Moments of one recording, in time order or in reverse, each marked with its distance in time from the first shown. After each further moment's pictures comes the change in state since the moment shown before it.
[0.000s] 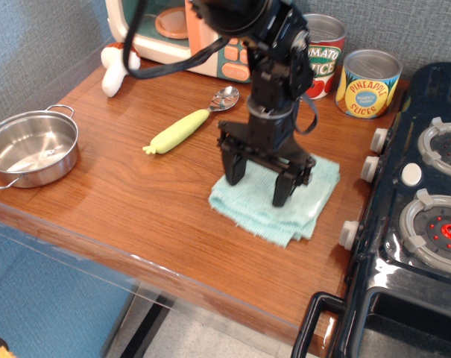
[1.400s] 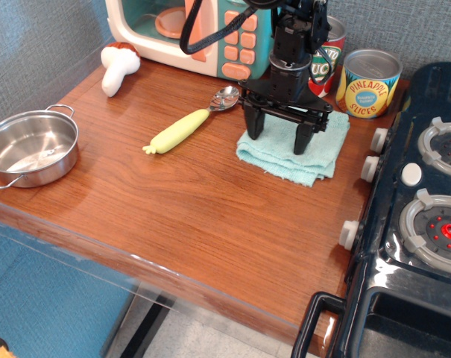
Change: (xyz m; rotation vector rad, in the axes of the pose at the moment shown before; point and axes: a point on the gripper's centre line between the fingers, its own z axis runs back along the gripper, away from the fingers) arm 0.063 0.026 0.000 0.014 -0.008 0.121
